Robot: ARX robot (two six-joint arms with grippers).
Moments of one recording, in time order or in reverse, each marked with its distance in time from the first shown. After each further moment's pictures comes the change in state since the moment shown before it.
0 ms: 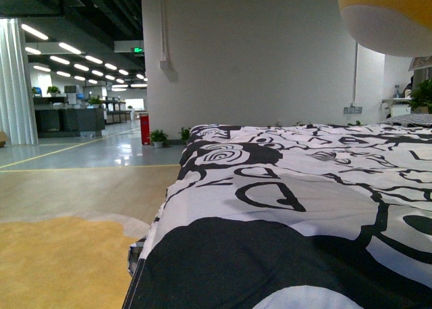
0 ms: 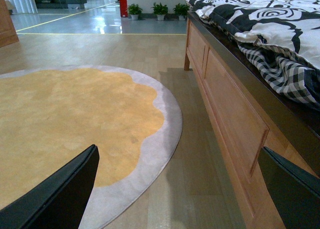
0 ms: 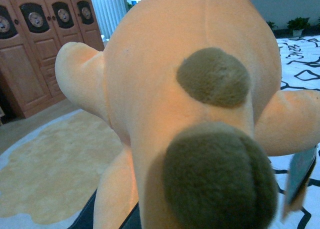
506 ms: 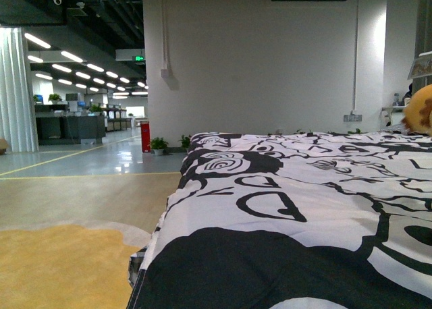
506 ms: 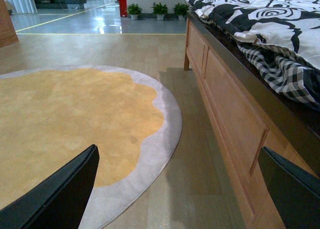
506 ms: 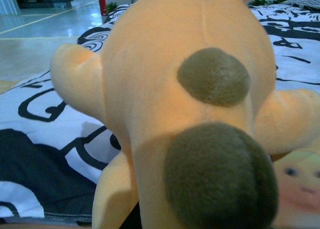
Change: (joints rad) left arm 0.000 0.000 0.000 0.000 0.000 0.000; right arm 0.074 -0.215 -0.380 0.016 0.502 -0.192
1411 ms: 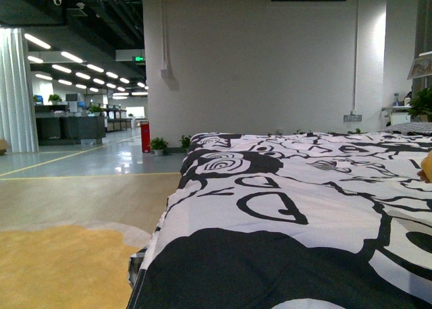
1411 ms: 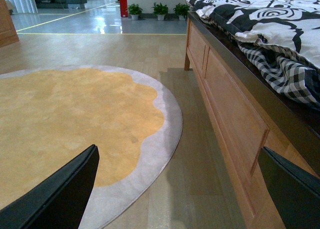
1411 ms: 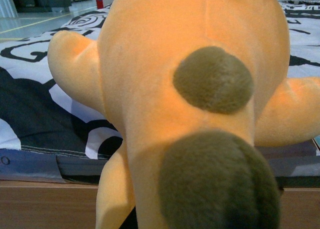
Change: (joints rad) left arm 0.000 0.000 0.000 0.000 0.000 0.000; right arm 0.000 -0.277 -0.331 0.076 0.011 -0.013
